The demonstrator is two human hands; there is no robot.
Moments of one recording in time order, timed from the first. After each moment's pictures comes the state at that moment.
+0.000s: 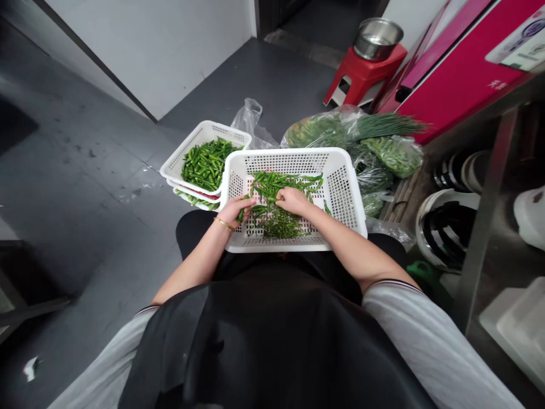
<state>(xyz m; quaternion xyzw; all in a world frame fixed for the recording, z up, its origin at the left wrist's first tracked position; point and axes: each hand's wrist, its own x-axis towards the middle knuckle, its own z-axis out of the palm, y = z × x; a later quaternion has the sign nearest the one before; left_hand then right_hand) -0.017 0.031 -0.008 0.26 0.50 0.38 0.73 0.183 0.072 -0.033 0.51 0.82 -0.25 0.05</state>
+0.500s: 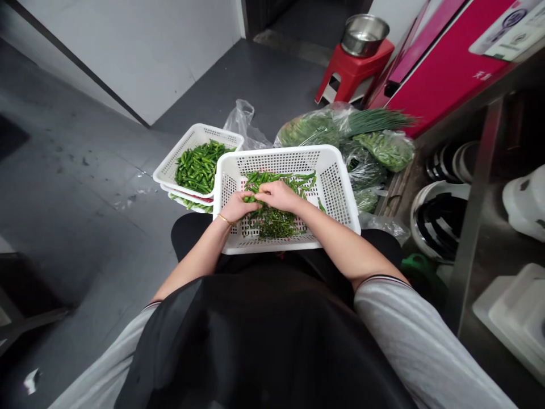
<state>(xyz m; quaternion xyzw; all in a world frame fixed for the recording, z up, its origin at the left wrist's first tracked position) -0.002 0.049 -0.004 0.49 0.54 0.32 0.61 0.183 0.076 0.019 0.44 0.76 -0.44 -0.17</state>
